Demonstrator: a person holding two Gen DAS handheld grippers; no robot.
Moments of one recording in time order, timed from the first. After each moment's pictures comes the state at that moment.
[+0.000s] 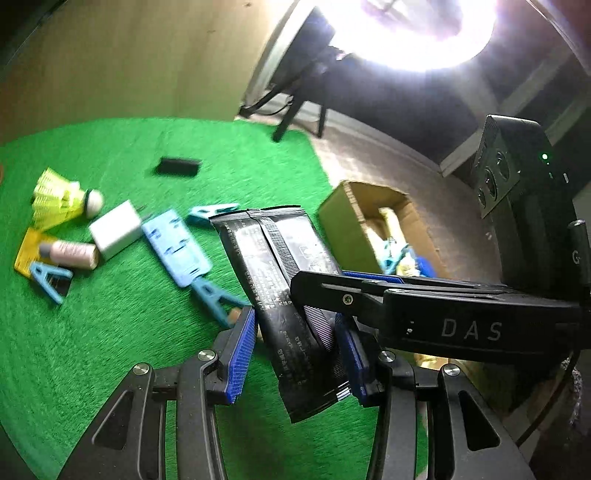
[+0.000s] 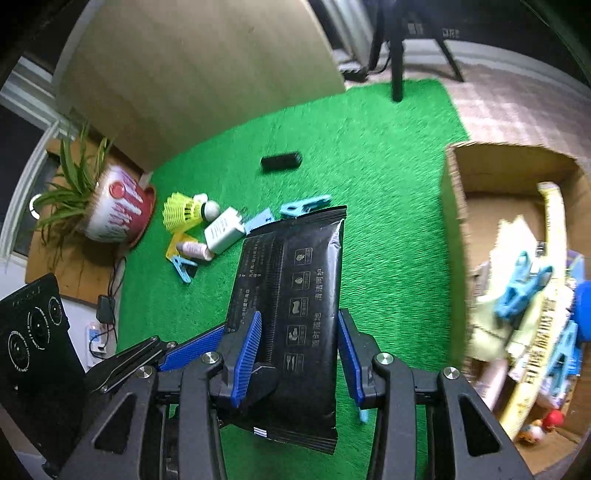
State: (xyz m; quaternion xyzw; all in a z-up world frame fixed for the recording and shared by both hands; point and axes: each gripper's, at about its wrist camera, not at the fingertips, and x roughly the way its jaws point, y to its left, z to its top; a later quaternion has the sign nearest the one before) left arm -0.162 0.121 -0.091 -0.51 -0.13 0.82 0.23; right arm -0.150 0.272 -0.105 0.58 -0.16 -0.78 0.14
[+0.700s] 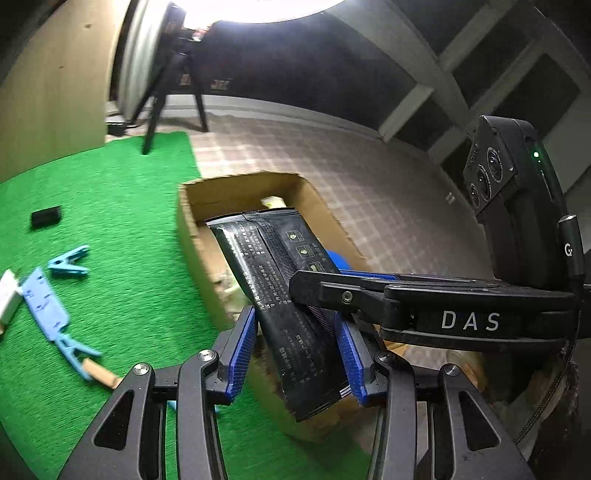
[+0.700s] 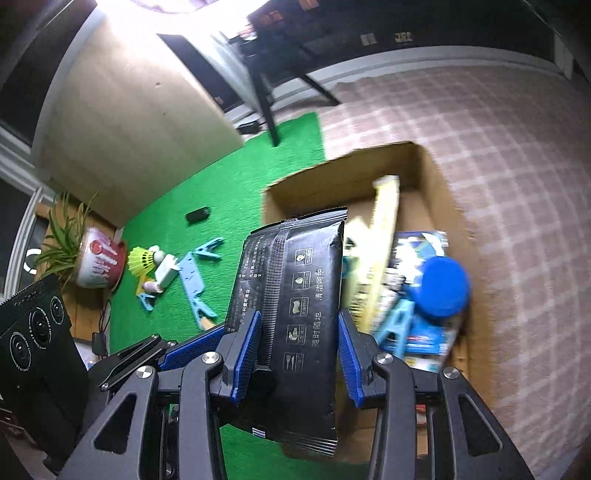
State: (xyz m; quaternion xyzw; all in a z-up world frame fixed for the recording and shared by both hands) left arm -0.170 0.273 -0.075 -0.50 -0.07 0.80 0.33; right arm -0.112 0.413 -0.086 0.55 -0.22 -0.80 0.07
